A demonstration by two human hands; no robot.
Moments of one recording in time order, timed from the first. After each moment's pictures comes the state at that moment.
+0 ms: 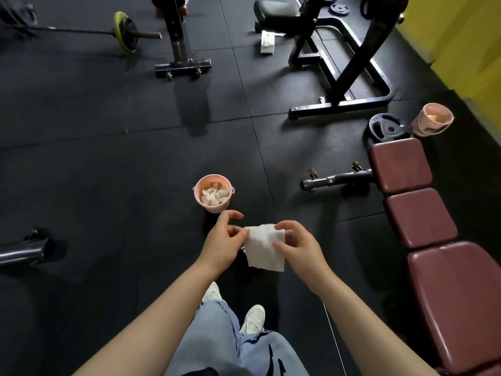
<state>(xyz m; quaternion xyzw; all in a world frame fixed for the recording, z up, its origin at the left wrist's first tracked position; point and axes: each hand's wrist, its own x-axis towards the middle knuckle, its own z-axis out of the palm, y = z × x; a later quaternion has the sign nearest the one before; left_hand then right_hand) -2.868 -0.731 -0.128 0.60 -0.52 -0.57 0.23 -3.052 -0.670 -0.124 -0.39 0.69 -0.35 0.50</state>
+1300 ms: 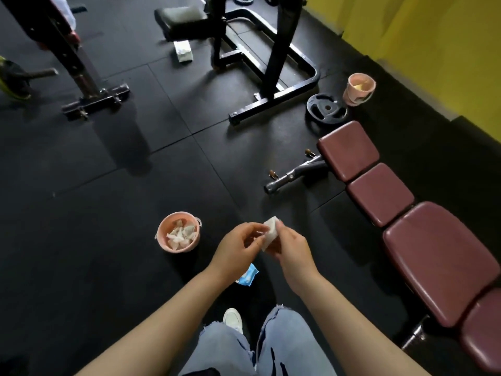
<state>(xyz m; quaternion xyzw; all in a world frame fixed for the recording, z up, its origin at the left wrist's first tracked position) -2.969 -0.858 -0.122 0.38 -0.72 -0.57 0.12 -3.086 -0.774 -0.110 -0.06 0.67 -0.54 0.51</state>
